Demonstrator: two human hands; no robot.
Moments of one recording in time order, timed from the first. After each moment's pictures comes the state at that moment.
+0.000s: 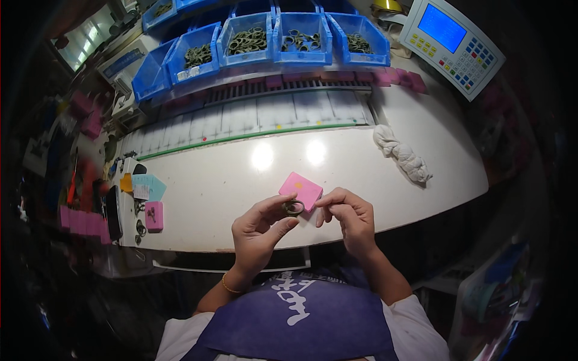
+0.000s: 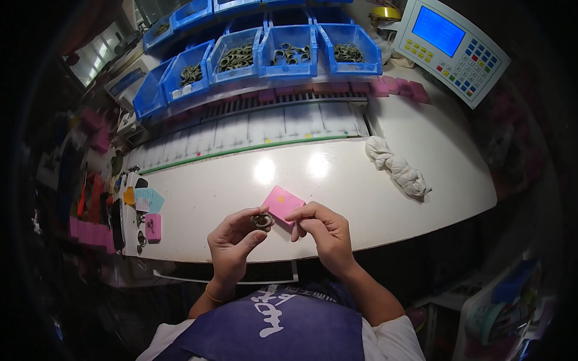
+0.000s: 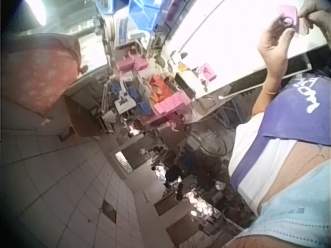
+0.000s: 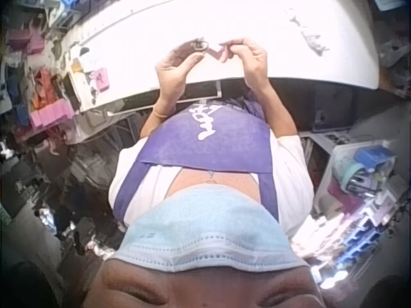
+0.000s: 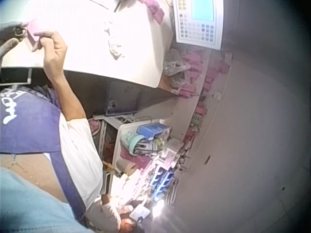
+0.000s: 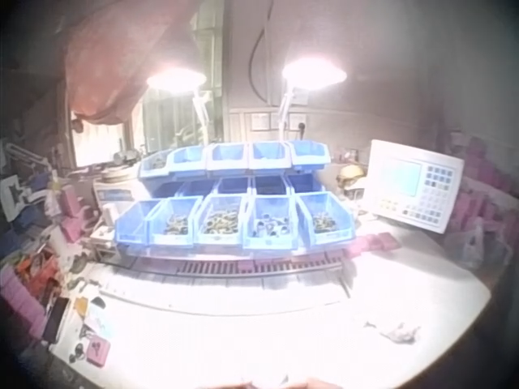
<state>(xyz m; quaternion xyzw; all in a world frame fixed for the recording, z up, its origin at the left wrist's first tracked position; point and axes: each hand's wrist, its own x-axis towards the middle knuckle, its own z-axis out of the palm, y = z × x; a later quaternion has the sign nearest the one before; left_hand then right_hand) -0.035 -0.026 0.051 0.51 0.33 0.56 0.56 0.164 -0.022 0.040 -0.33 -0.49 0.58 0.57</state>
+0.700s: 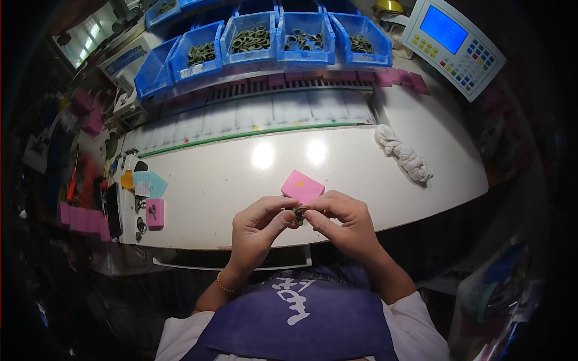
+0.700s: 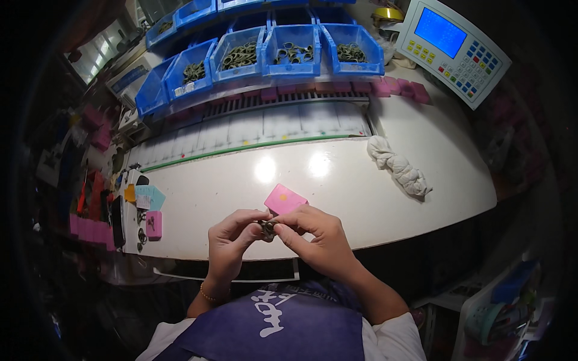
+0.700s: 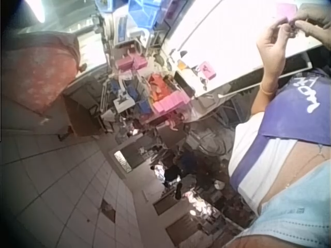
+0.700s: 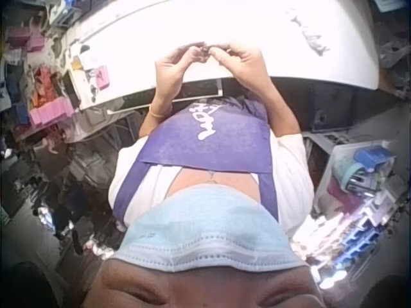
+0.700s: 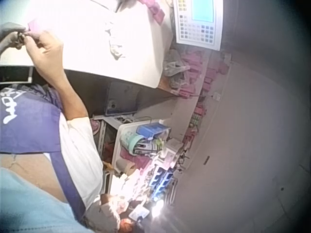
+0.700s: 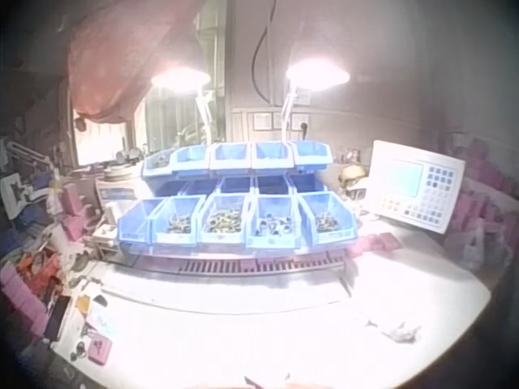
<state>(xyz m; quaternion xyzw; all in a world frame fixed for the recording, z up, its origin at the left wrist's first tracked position) -0.046 -0.025 0.059 0.52 0.34 0.52 0.59 0.152 -0.025 0.070 -0.41 -0.62 0.49 0.46</state>
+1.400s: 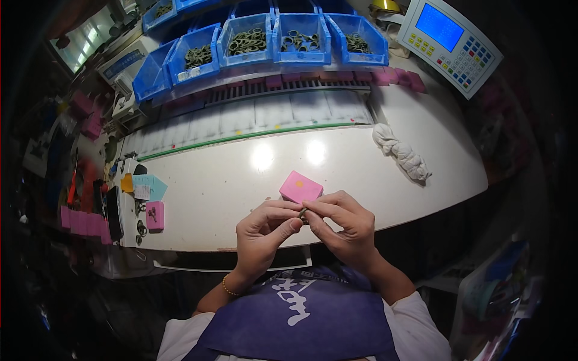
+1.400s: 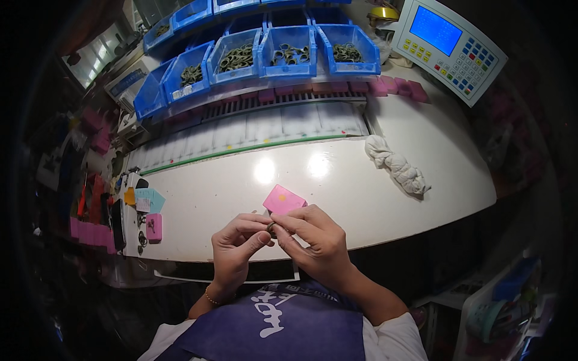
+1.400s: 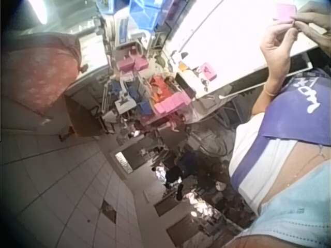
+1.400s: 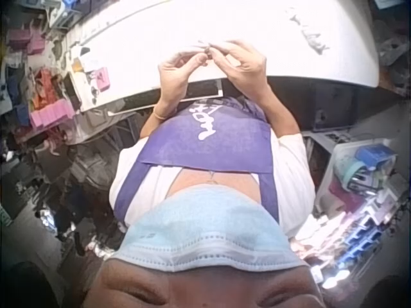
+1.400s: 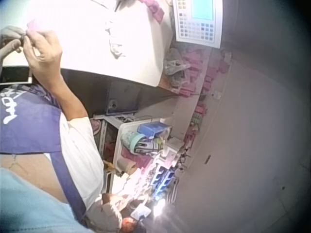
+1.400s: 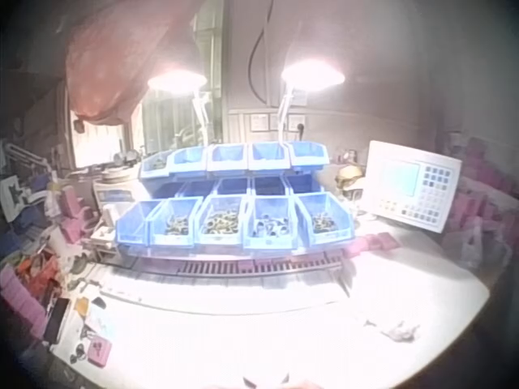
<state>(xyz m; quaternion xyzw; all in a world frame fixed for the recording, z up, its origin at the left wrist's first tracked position) -0.036 -0.034 0.055 0.47 0.31 0.54 0.62 0.142 -0.030 0.065 -0.41 -0.70 0.23 0.54</state>
